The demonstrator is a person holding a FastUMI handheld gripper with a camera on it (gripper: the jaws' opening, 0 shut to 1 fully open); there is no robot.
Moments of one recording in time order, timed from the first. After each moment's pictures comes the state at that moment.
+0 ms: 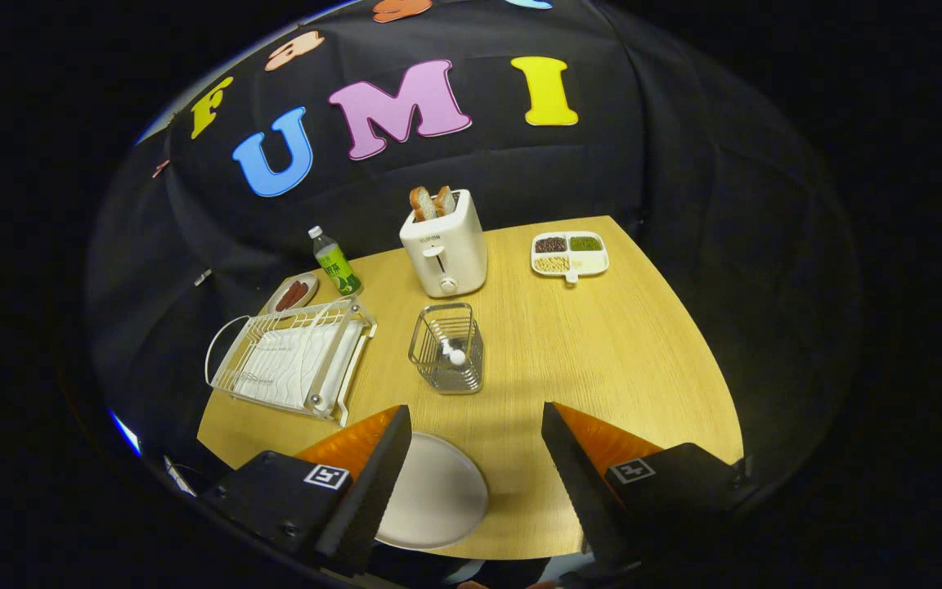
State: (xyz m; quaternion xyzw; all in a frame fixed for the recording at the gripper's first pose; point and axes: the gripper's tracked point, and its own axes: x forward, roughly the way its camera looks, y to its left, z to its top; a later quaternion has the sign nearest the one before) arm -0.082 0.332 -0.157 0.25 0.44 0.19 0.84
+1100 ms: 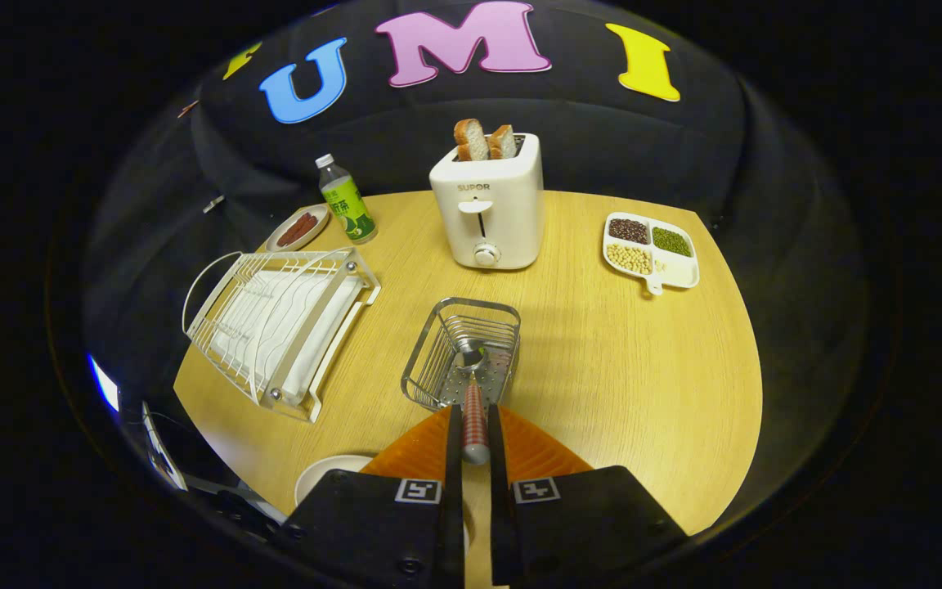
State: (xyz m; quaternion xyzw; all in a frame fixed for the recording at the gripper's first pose) arm -0.029 0.414 -0.230 0.18 0.50 0.28 0.80
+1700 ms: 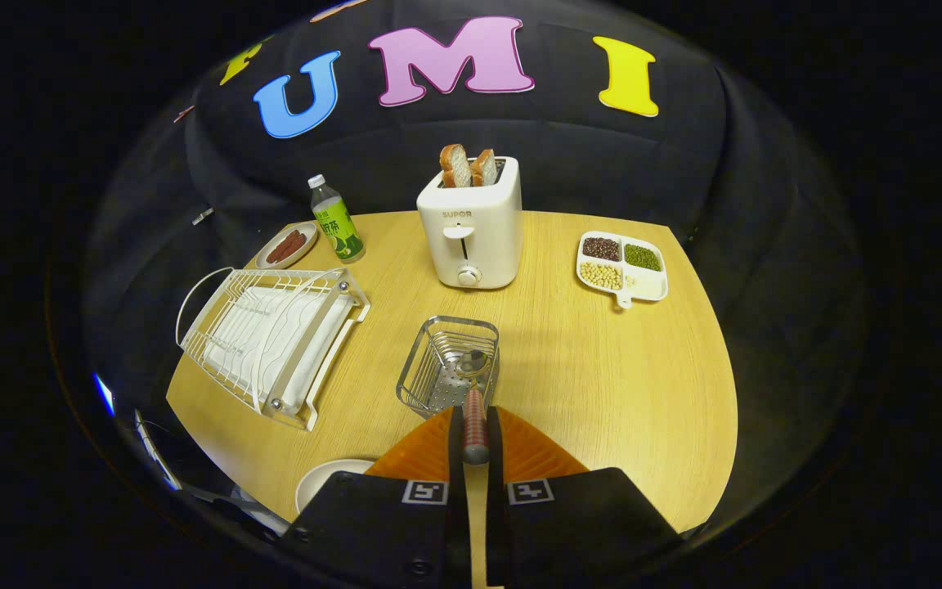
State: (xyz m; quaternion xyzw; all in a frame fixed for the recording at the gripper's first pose) arm -0.025 0.384 -0.199 0.17 0.47 0.25 0.83
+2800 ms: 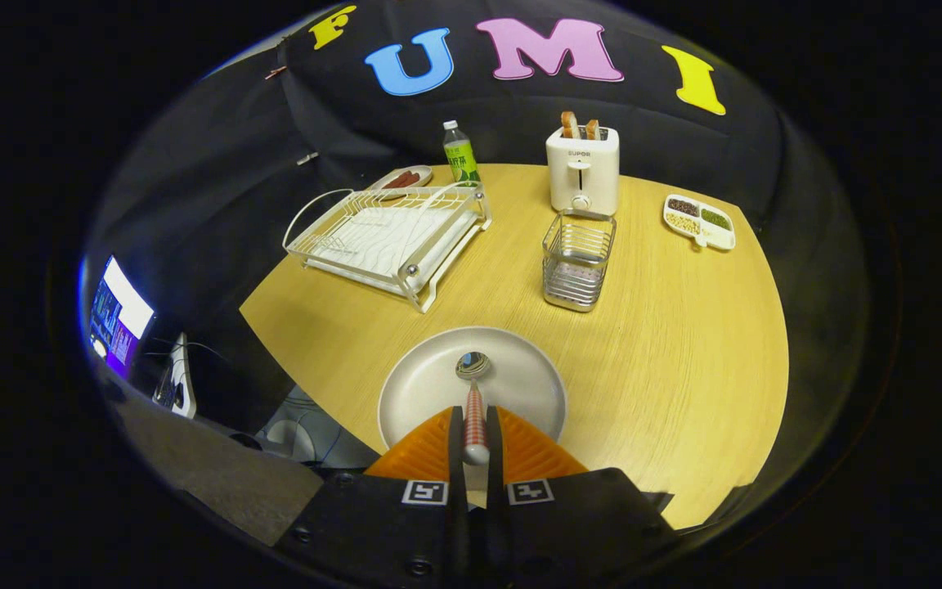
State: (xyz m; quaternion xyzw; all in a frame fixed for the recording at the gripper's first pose) arm -0.212 0.409 -0.172 0.16 0.48 0.40 0.77
